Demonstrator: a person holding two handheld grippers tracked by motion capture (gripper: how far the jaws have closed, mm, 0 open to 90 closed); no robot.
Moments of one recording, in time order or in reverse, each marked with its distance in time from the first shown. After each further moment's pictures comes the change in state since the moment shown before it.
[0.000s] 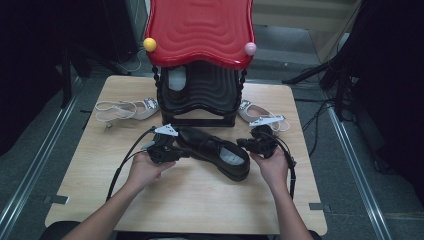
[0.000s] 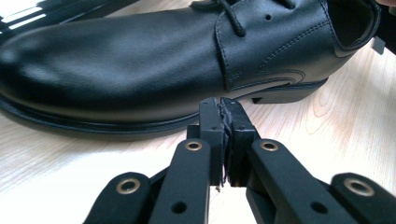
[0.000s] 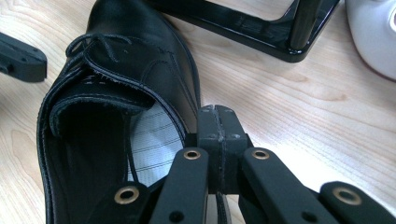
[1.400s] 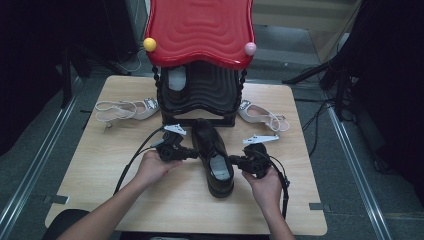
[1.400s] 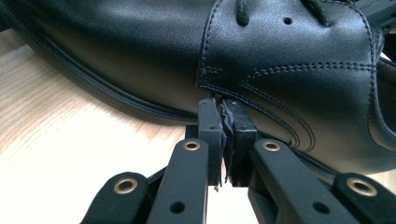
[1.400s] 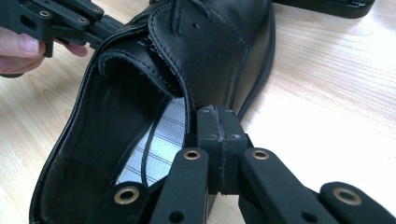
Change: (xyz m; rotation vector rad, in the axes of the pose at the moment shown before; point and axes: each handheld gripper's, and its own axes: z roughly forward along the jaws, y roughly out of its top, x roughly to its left) left arm 0.009 0.007 0.027 0.035 -0.076 -0.024; right arm 0.050 -0.033 -0.008 -0.006 0.028 0.067
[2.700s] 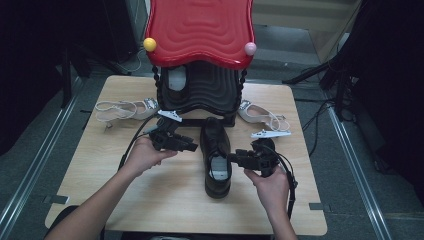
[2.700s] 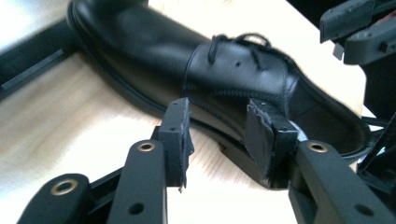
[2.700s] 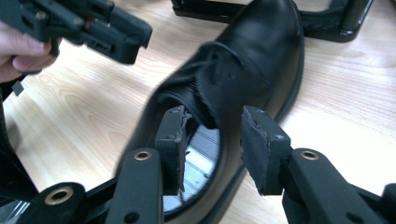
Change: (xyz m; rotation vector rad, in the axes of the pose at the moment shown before) left arm -0.006 0.039 -0.046 0.029 -0.023 0.041; right arm 0.013 0.017 -0.037 -0.052 0.043 0.079
